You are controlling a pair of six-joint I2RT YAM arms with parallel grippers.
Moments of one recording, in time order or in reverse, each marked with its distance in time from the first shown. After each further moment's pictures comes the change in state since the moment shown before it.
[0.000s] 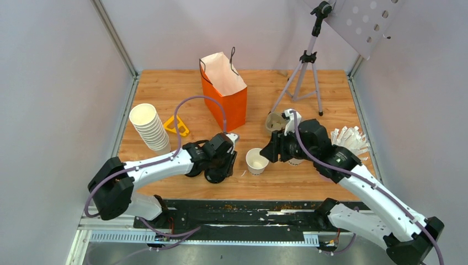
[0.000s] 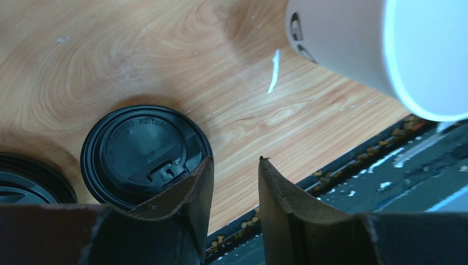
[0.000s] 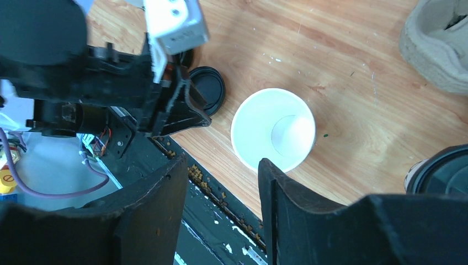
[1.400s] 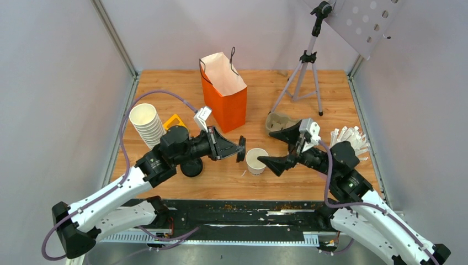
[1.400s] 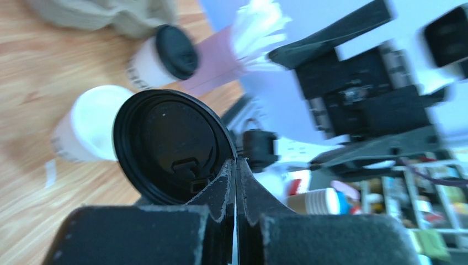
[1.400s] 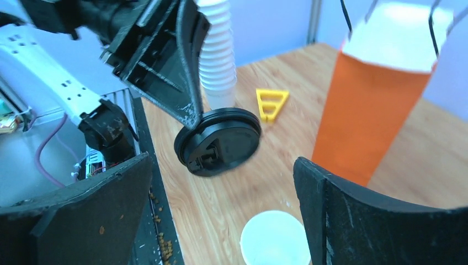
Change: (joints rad) left arm 0.045 -0.451 -0.003 0.314 0.216 -0.387; right arm 0.000 -0.314 -0.236 0.552 -0.212 -0.280
